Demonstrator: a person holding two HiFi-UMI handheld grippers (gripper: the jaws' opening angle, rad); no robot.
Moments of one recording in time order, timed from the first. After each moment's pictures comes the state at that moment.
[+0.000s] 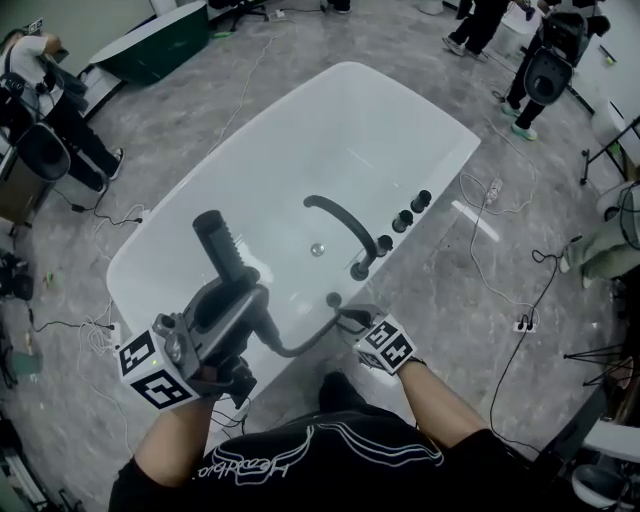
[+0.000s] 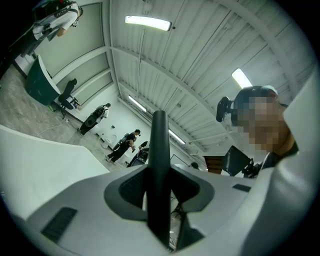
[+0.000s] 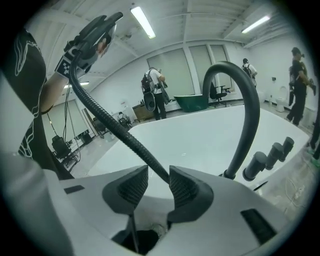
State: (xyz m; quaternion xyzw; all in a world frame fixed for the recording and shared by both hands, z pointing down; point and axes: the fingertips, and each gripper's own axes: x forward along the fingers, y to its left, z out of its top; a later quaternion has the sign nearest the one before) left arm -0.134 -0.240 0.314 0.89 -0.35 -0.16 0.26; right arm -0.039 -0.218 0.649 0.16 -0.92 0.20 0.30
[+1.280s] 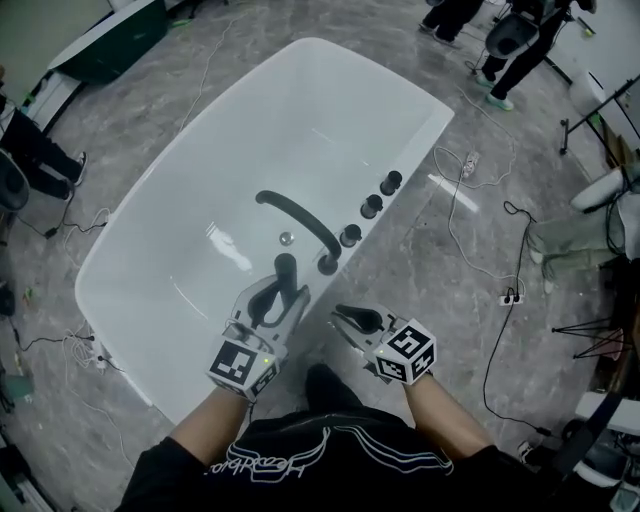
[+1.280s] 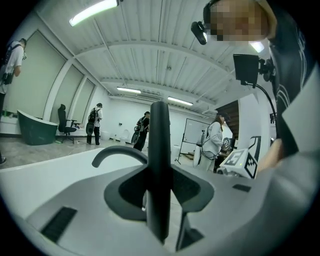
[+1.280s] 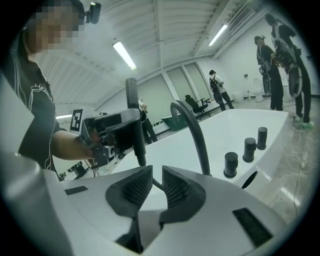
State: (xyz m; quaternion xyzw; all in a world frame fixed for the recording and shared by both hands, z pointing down) left arm -0.035 -0.295 0.512 0.89 -0.43 0.05 0.12; right arm 0.033 -0.249 0.601 0.24 -0.92 0.26 0.15
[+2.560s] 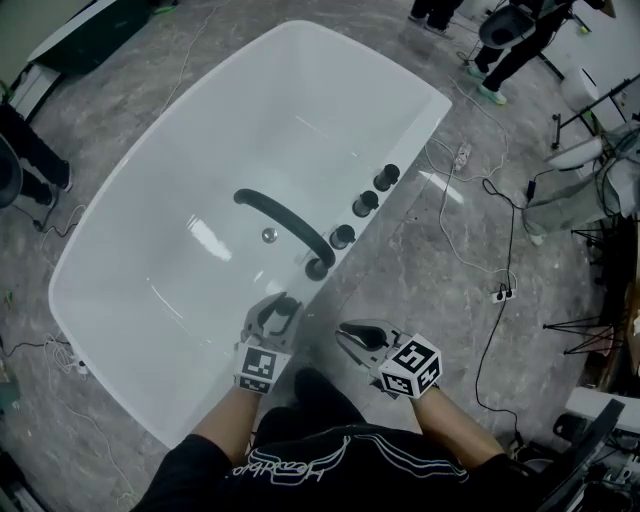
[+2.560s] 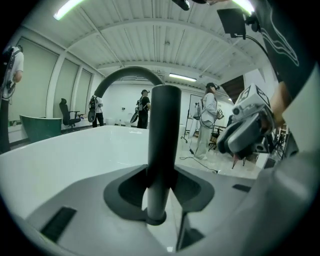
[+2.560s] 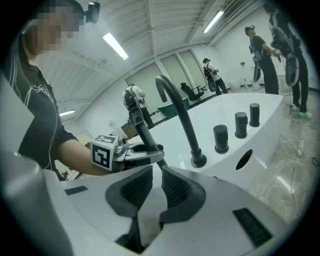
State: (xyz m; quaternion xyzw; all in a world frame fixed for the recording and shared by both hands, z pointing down) left arm -0.022 -0.294 0.710 0.88 -0.43 0.18 0.12; right arm 0.062 -0.239 0.671 0.23 -0.90 0.30 0.20
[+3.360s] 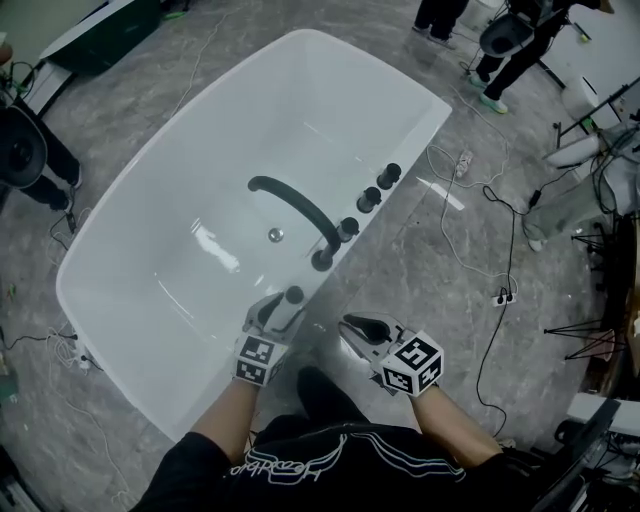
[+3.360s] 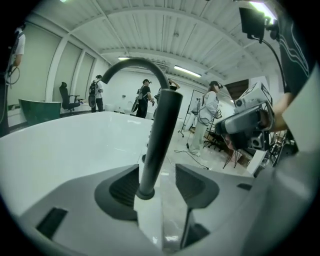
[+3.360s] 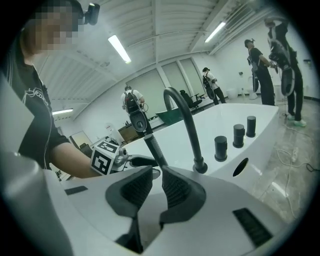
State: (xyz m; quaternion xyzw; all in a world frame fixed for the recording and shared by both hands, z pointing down) left arm -0.035 -0.261 0.725 0.87 -0.41 0.20 0.20; right arm 0.056 -0.231 0.641 0.26 -0.91 0.27 0.18
